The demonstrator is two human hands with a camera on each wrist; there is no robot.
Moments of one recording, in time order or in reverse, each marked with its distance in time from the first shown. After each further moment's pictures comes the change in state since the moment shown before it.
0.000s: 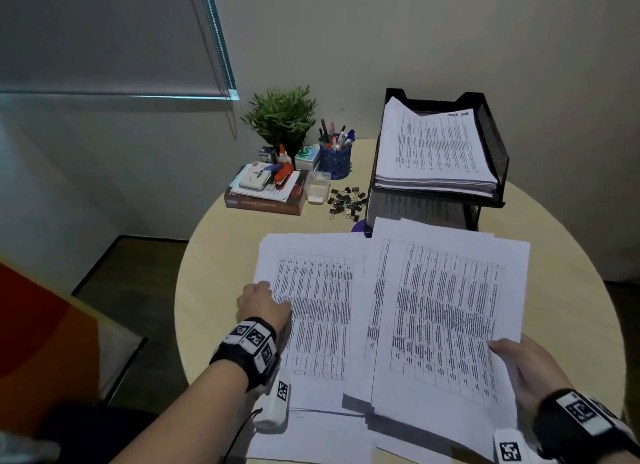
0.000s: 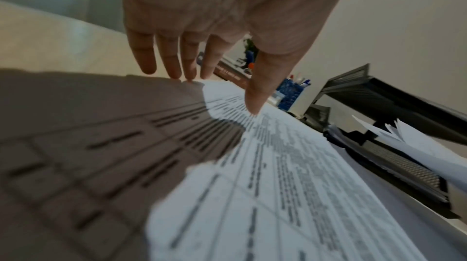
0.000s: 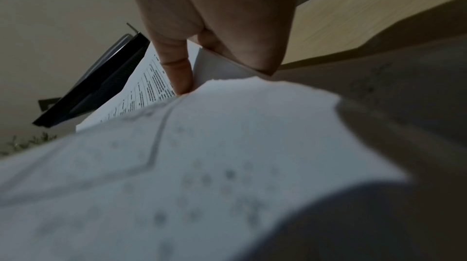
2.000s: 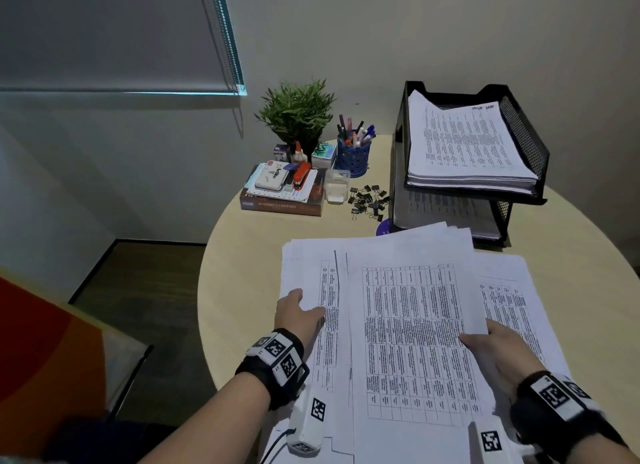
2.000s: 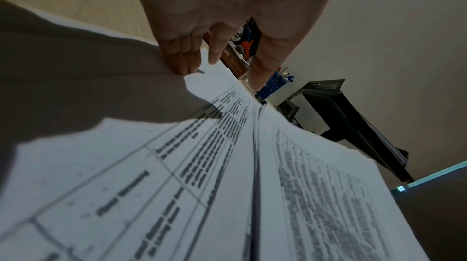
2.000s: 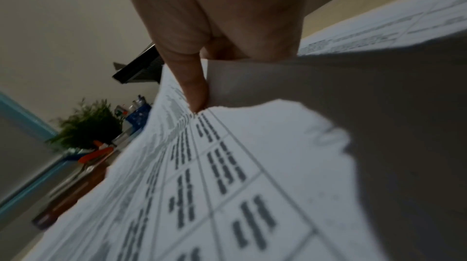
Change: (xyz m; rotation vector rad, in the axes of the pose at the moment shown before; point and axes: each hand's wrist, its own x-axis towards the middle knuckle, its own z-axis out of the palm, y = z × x) left_hand 0.018 -0.018 0.002 -0.419 -0.235 0.008; right_hand -0.030 -0.002 0.112 -0.378 0.041 -0.046
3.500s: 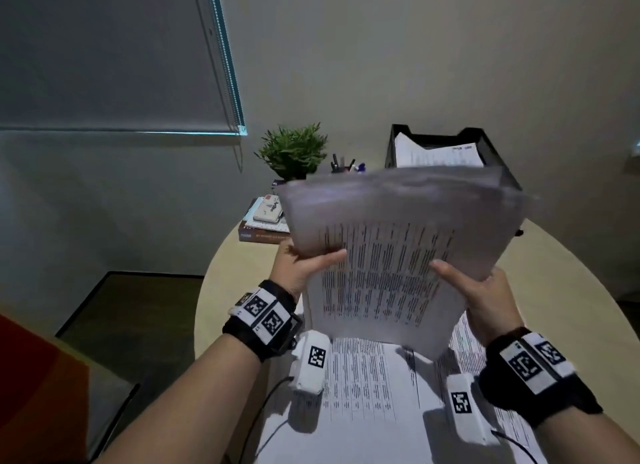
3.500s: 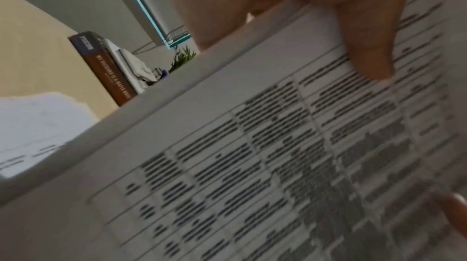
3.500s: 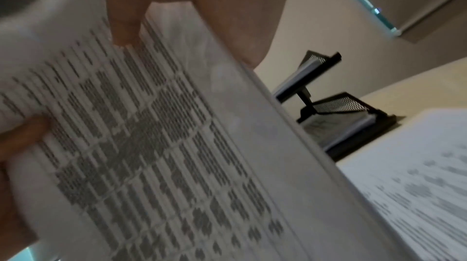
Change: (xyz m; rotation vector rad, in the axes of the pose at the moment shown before) left_hand -0.027 0.125 -0.061 -0.730 -0.227 0.583; right_hand -0.039 -0.129 0.020 0.463 -0.107 -0.674
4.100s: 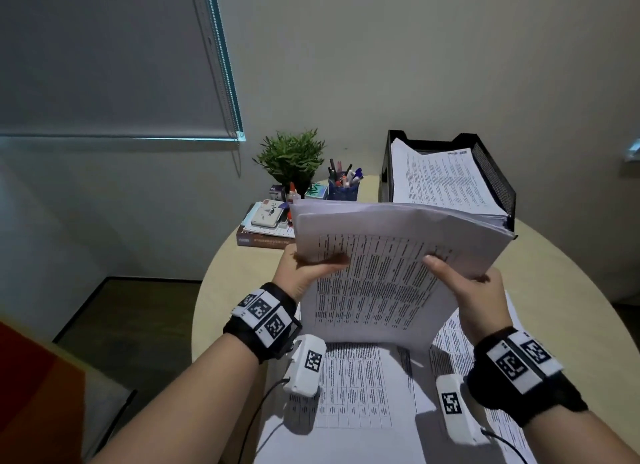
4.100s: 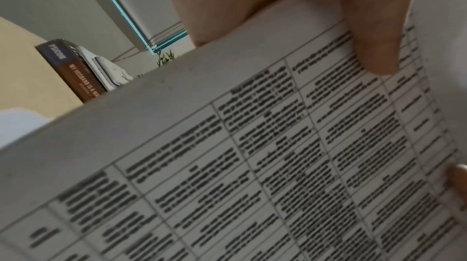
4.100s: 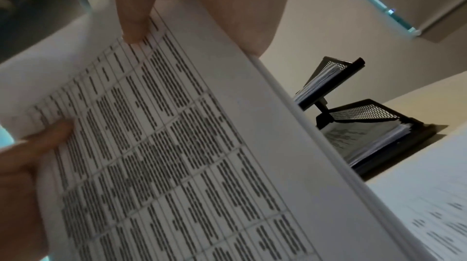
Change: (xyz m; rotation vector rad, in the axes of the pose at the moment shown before) left_hand 0.000 0.001 0.004 0.103 -0.097 0.037; right_hand 0.000 -0.002 0.007 -0.013 0.060 -0.069
